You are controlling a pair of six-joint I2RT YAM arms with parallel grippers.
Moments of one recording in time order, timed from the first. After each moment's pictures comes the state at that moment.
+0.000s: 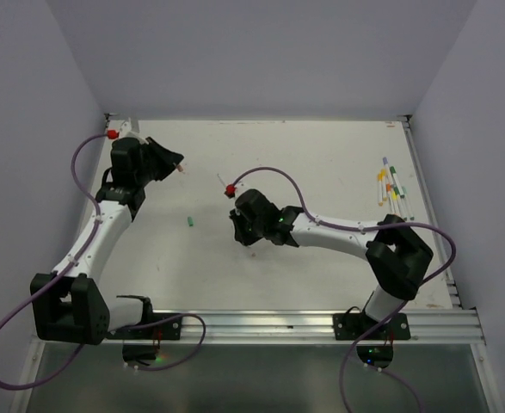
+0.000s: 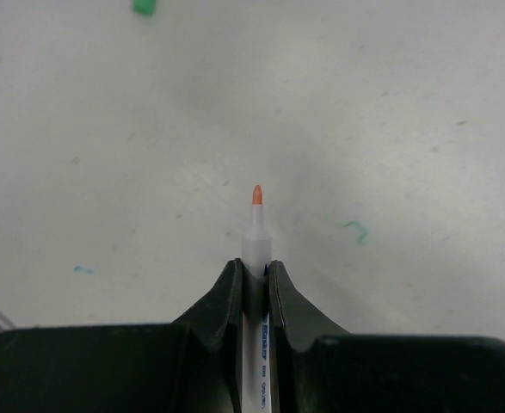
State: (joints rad) left arm -0.08 1.28 0.99 -0.10 0.17 -0.78; right arm 1.01 1.69 1.11 -0.24 0.07 0.38
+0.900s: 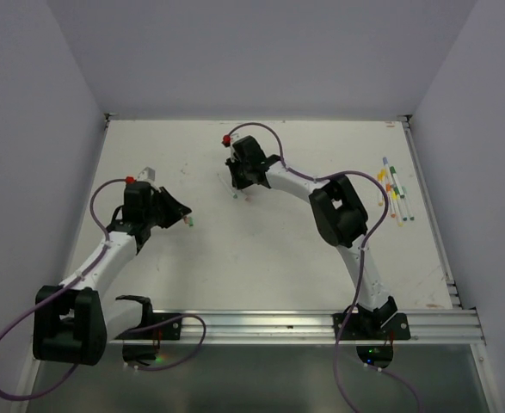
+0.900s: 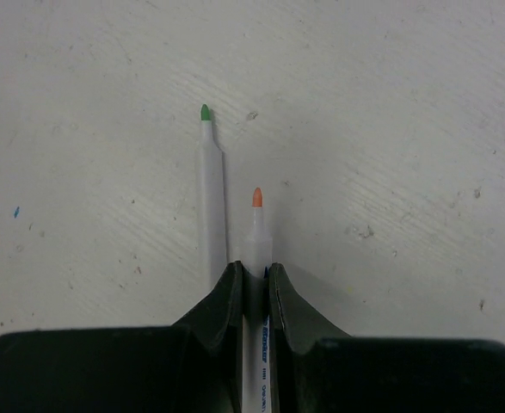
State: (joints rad) left arm -0.09 1.12 0.58 -0.12 0.26 -0.72; right arm 0.67 2.31 1.82 -0.31 -0.01 0.16
